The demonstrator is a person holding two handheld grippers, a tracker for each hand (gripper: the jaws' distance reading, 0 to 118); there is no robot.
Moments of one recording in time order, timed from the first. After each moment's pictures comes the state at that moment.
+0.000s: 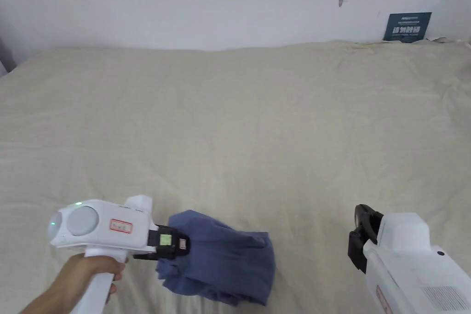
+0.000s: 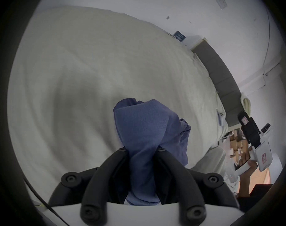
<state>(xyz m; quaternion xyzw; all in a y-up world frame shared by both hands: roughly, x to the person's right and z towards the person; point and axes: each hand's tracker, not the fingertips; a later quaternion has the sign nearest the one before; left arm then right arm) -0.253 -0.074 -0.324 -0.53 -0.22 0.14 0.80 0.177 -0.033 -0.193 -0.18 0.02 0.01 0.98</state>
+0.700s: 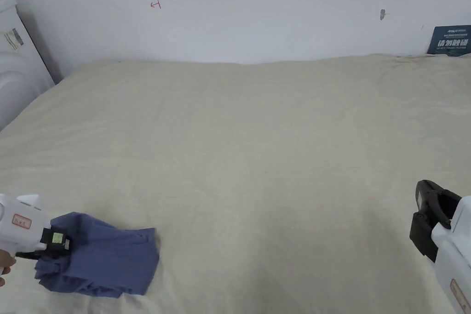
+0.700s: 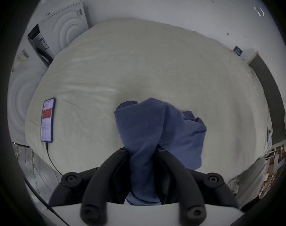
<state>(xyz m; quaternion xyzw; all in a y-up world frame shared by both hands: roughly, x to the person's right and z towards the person) -0.464 -0.034 -0.314 -0.55 0.03 0.04 0.83 0.159 0.020 -0.208 -0.10 0.02 0.03 0.99</state>
